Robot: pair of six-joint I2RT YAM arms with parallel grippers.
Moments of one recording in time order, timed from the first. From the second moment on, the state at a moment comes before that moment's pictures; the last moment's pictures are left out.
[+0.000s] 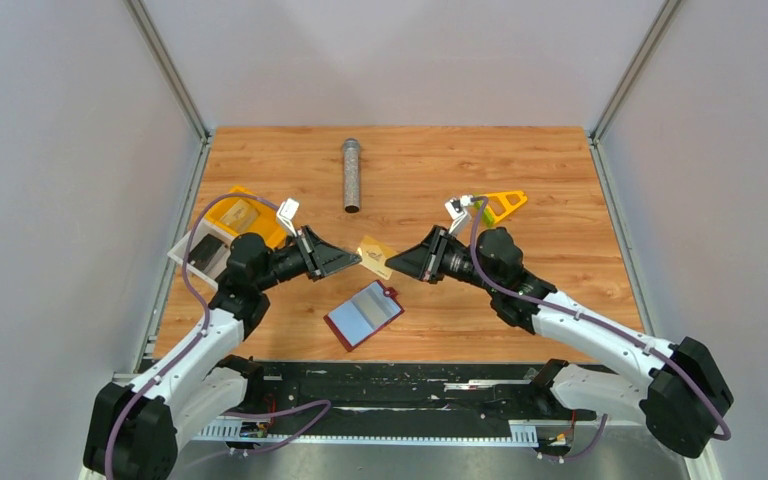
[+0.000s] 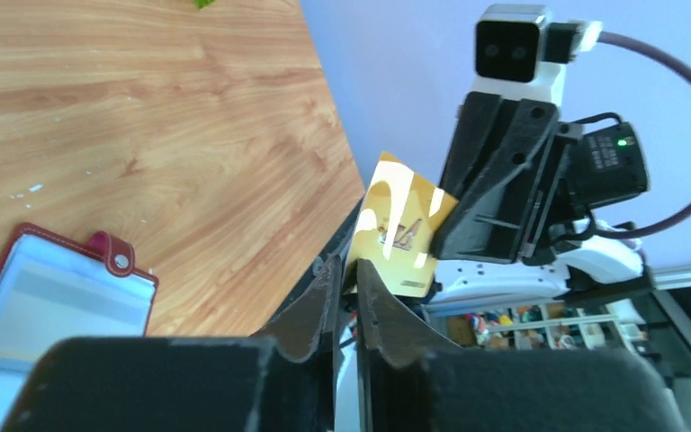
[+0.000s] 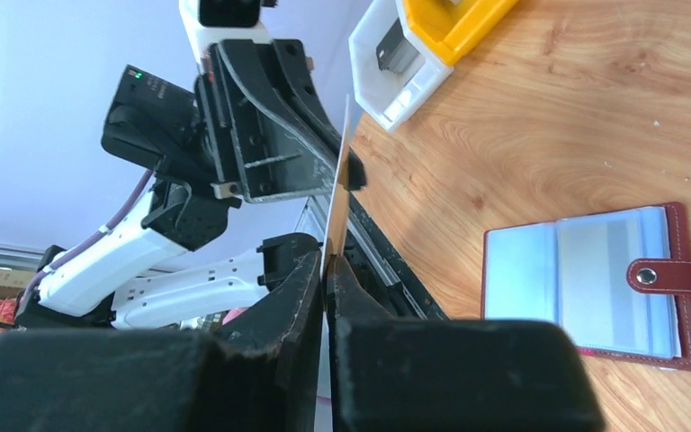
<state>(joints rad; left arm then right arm) -0.35 0.90 0.42 0.40 0.72 -1.06 0.78 1.08 0.64 0.35 -0.34 1.02</state>
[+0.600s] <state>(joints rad) -0.35 0.96 0.46 0.39 0.85 -0.99 0.71 1.01 0.75 -0.04 -0.49 0.63</state>
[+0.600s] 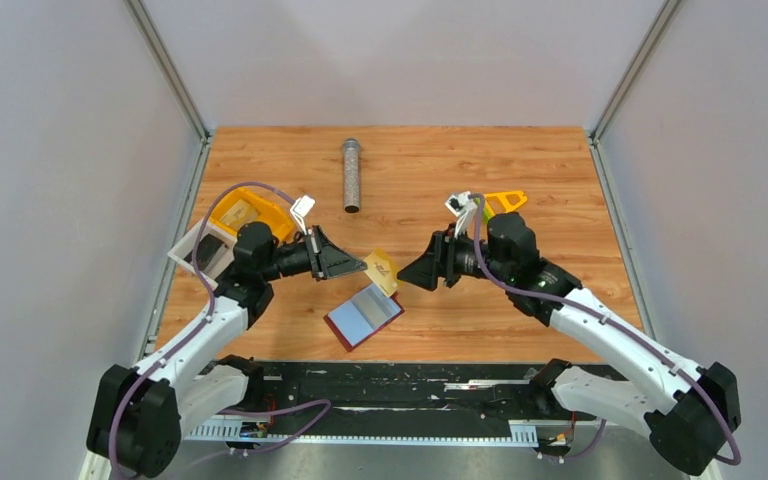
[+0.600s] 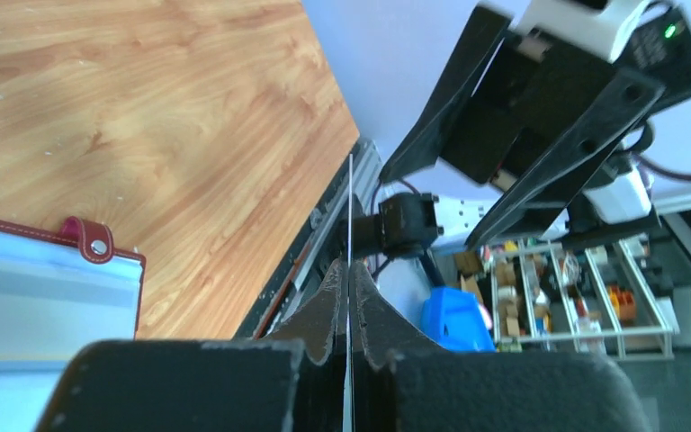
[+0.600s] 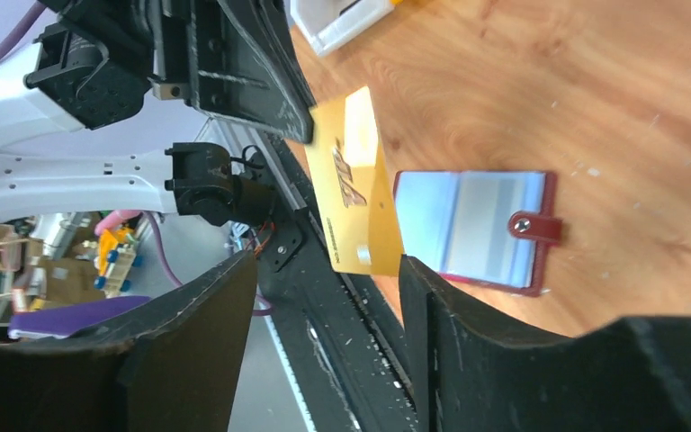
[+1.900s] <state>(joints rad) -0.36 1.17 0.67 0.04 1.20 -0.65 0.64 1.47 1.12 -0.31 -0.98 0.35</state>
